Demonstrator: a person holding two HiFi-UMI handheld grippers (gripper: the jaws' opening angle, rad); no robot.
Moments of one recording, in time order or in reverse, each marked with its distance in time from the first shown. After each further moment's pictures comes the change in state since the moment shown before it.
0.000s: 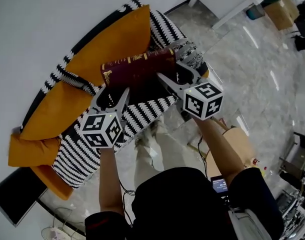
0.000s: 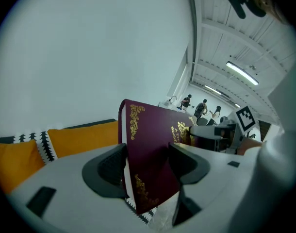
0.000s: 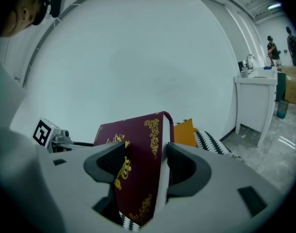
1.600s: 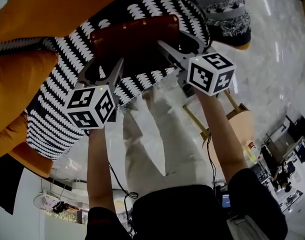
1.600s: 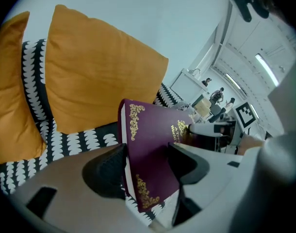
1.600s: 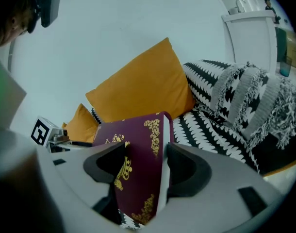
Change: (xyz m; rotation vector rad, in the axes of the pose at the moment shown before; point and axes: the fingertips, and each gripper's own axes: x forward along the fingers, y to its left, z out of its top) left arm 0.168 0.144 -0.276 -0.201 0.302 0.067; right arm 0.181 -0.134 -0.287 0.175 0.322 0.010
